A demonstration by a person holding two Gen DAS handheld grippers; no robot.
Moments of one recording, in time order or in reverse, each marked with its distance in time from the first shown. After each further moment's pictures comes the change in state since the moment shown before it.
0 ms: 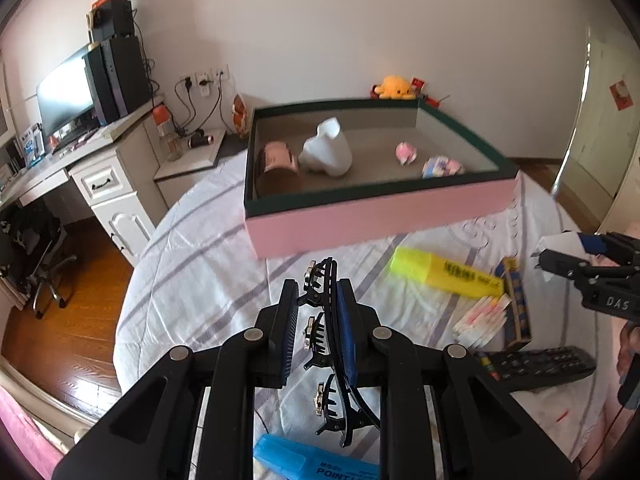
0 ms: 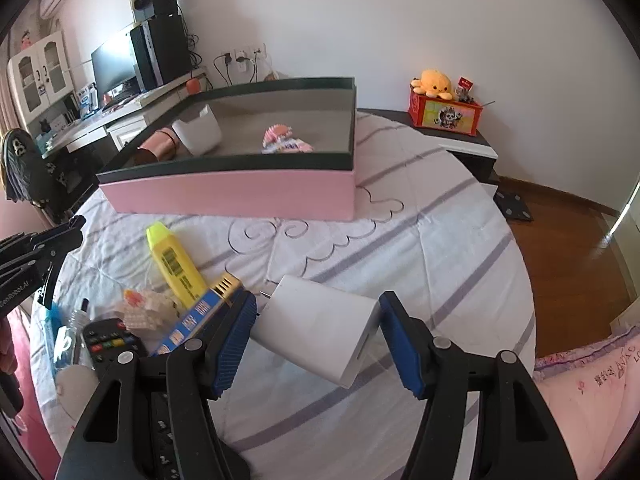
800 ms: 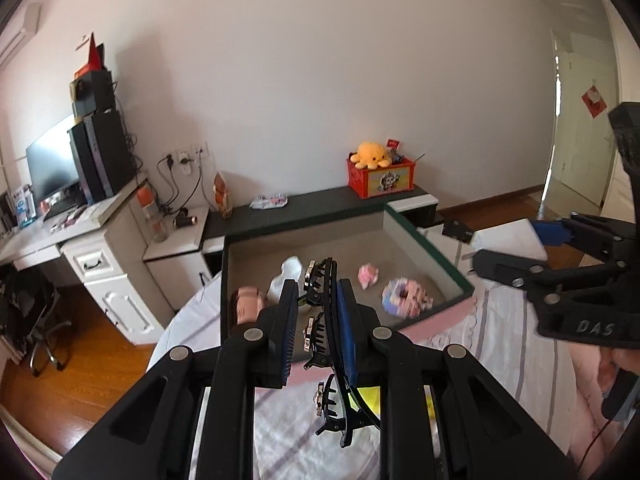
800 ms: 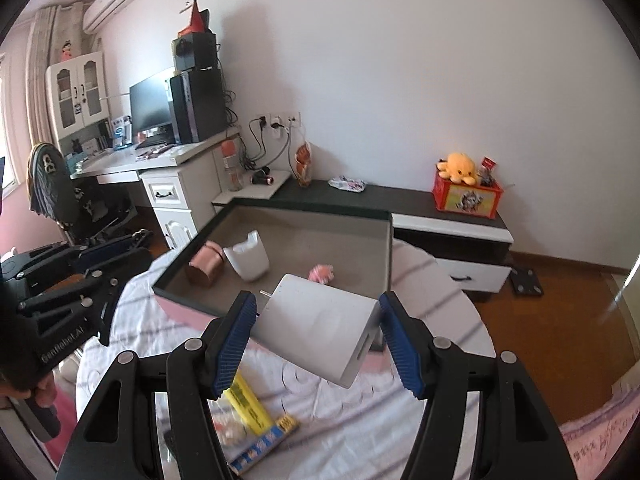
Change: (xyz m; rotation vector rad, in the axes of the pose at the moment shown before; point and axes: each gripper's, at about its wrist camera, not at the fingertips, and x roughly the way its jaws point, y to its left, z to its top) left arm -0.034 -0.034 0.102 0.080 -0.213 -0.042; right arm -0.054 0.033 0.105 -0.098 -0.216 0.068
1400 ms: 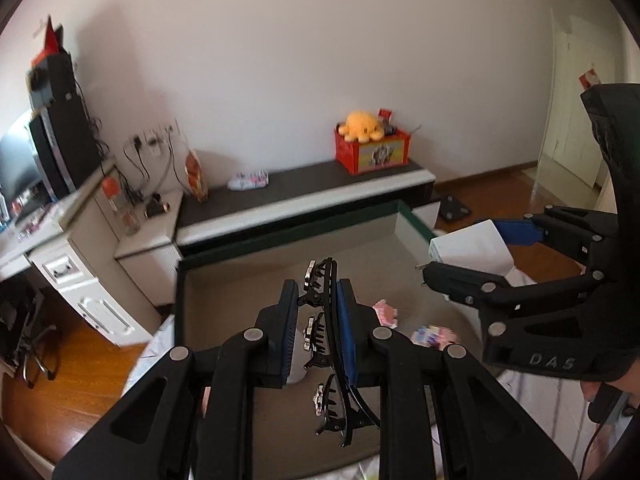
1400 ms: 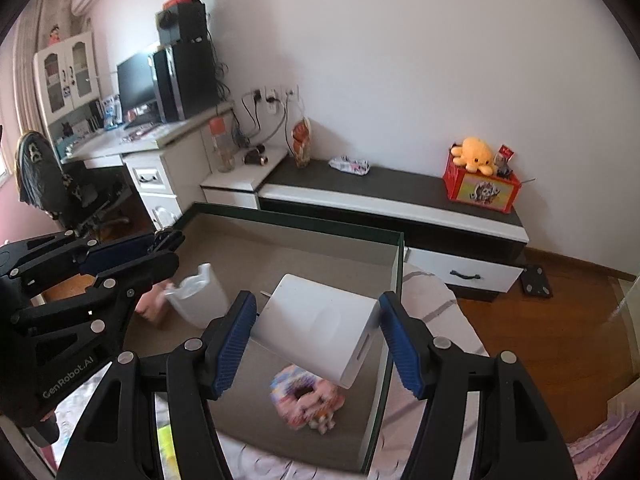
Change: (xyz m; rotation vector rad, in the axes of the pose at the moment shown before) left arm 0.145 0.000 0.045 0.022 0.160 -0.062; right arm 0.125 -0.029 0.053 -0.016 0.129 0.009
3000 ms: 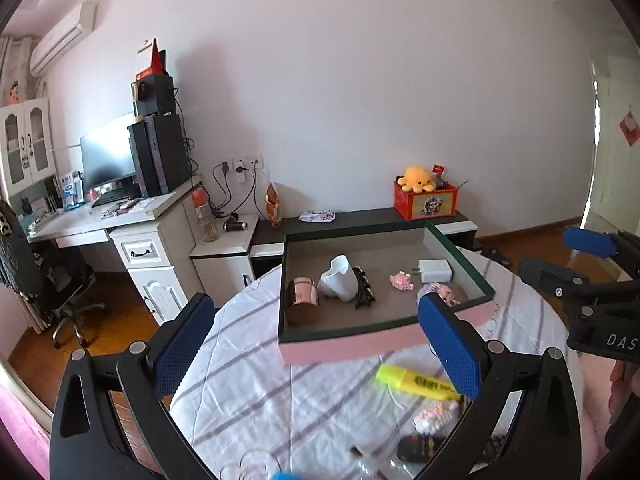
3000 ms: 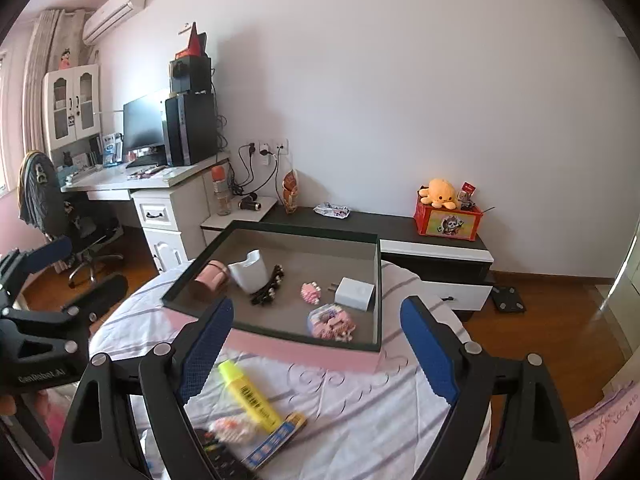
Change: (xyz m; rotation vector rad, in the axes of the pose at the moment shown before) left arm -0.197 -0.003 -0.119 -0.140 -0.239 0.230; right arm -0.162 0.057 -0.091 0.023 -0.237 -0.091
